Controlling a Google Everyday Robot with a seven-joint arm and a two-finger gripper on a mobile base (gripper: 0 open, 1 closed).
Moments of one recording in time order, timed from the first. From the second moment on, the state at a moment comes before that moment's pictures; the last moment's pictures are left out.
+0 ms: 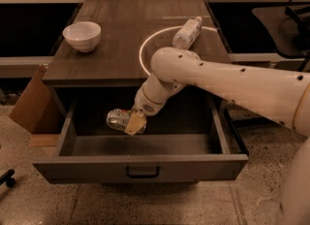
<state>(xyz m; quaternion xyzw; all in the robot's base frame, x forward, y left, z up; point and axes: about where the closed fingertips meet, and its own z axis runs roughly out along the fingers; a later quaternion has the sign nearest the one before) 0.567 0.062 0.689 -0.62 0.74 0.18 0.19</state>
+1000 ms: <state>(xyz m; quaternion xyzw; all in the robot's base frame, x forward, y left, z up) 0.585 0.062 0.663 -0.61 0.74 0.19 0.19</state>
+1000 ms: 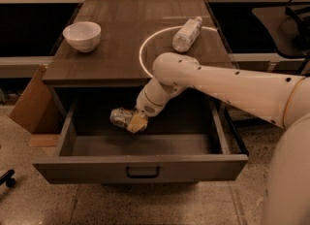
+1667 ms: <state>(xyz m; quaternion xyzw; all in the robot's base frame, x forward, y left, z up) 0.582 0.063 0.664 -0.61 0.74 0.19 0.19</state>
